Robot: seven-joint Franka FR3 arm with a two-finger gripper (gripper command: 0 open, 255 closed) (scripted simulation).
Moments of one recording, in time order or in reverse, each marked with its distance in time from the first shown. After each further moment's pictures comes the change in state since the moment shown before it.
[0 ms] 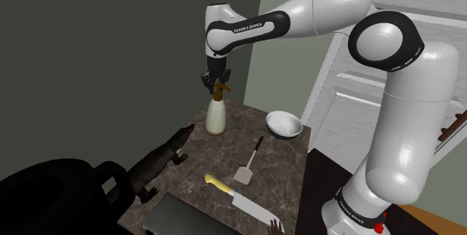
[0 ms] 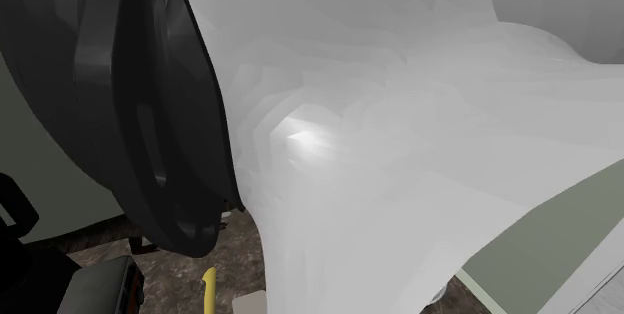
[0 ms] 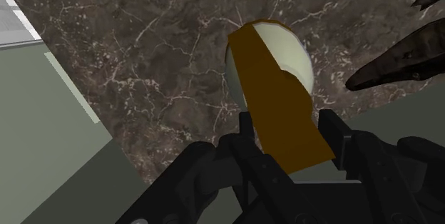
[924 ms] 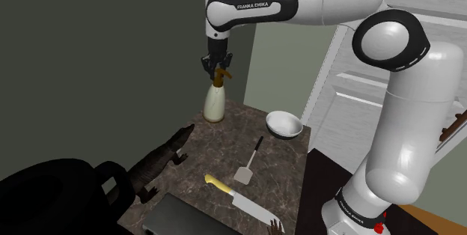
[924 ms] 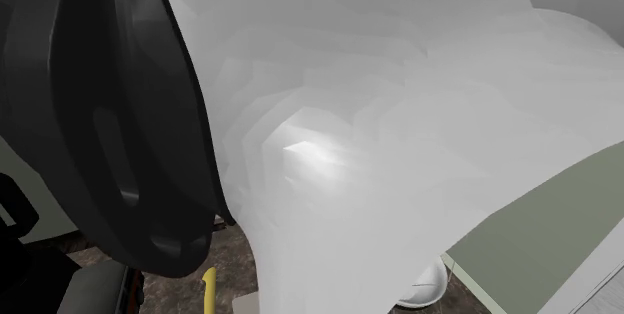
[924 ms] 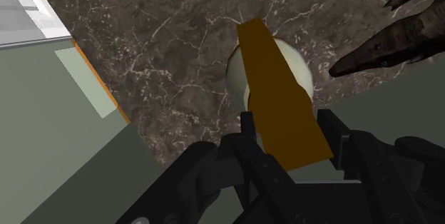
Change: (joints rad) arm 0.002 -0.023 0.003 0.148 0.008 -0.171 -0.012
